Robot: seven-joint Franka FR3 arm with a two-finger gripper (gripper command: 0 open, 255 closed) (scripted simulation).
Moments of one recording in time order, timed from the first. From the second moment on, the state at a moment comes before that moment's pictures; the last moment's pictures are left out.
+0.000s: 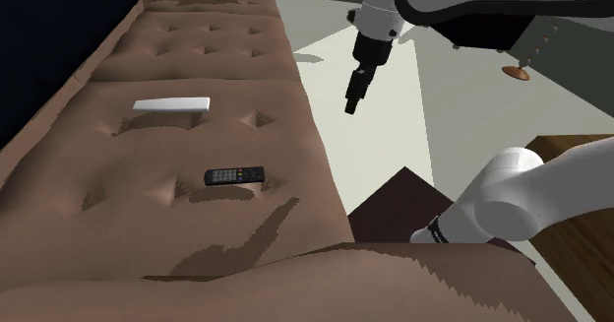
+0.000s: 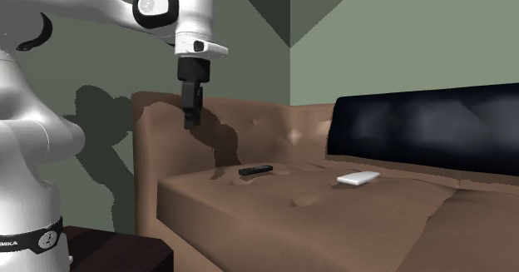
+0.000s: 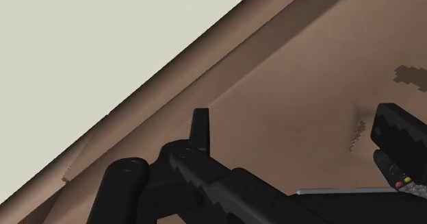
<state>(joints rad) 0.13 -0.52 0.12 -2.32 0.12 1.75 -0.18</state>
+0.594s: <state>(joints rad) 0.20 -0.25 0.23 -2.19 0.10 1.90 -0.21</state>
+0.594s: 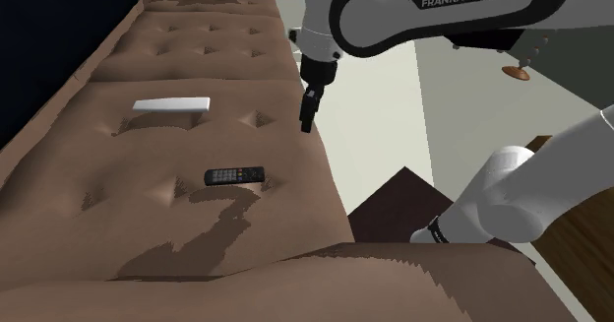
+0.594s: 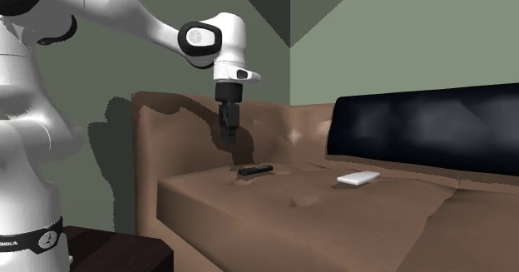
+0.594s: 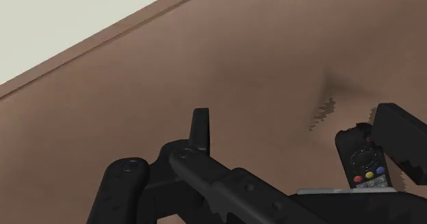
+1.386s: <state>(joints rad) 0.32 0.13 0.37 -1.91 -0.06 1.99 -0.18</state>
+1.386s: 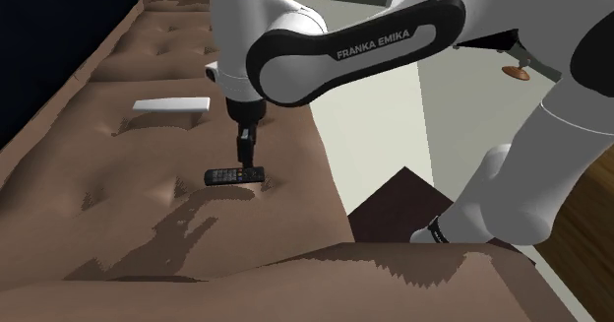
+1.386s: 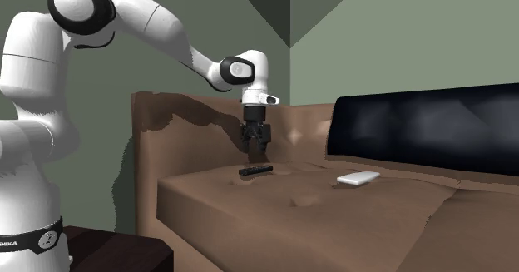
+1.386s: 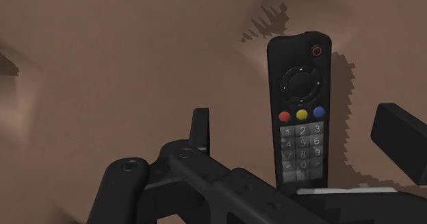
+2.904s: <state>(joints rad) 0.38 0.27 0.39 -1.87 -0.14 2.09 -0.16</state>
